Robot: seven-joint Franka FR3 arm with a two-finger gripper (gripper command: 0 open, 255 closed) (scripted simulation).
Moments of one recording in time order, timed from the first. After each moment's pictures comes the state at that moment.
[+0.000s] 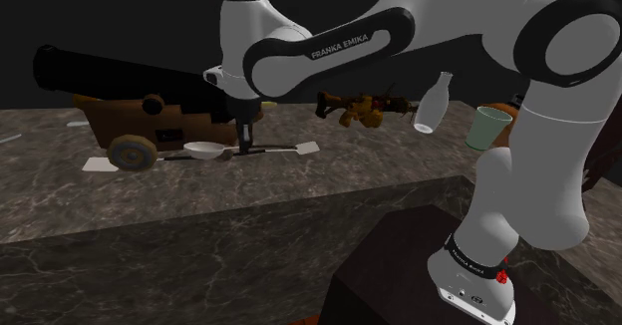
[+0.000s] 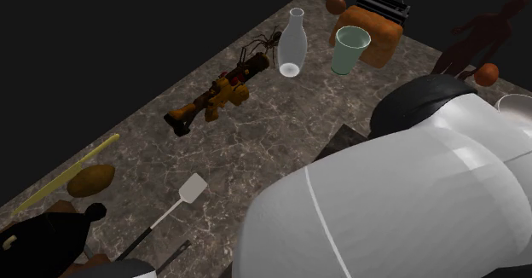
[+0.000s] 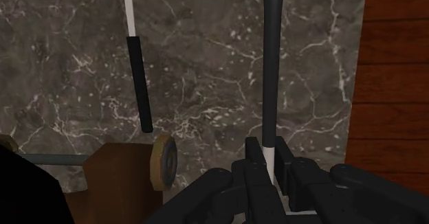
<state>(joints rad) 0.60 0.21 -0.07 -1.80 -0.08 2.09 -0.47</state>
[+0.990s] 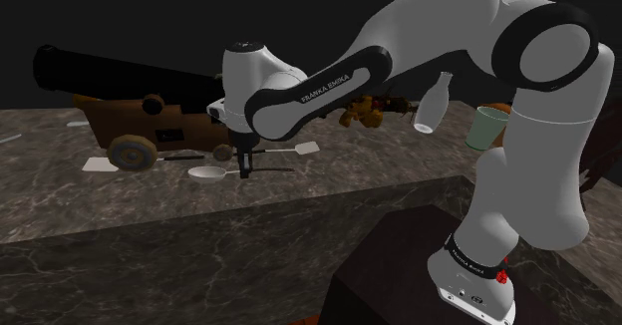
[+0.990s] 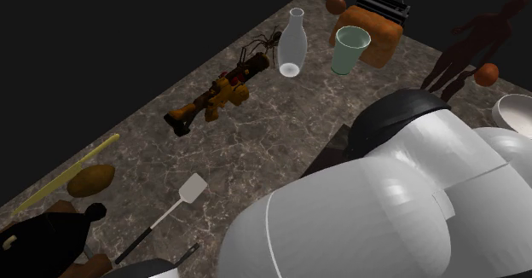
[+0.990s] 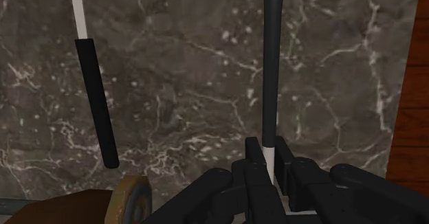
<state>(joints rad) 0.60 0.30 -0.07 -1.90 -0.09 2.27 -0.46</state>
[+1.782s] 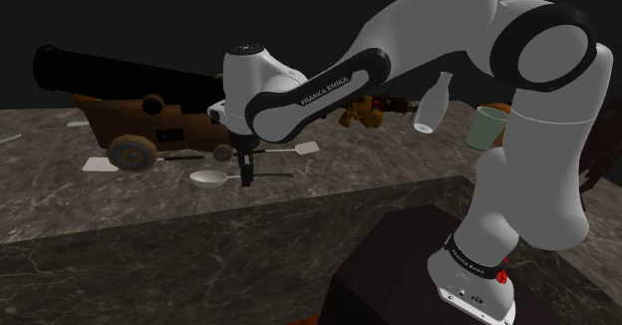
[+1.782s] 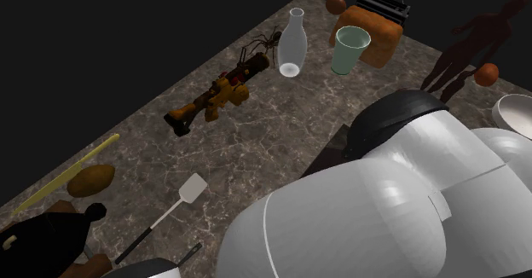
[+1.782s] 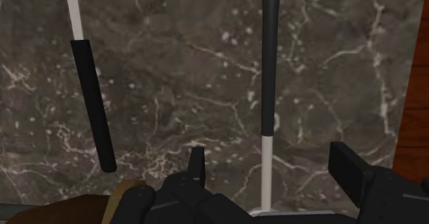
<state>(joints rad) 0.60 0.30 -0.07 -1.90 -0.09 2.28 -0.46</state>
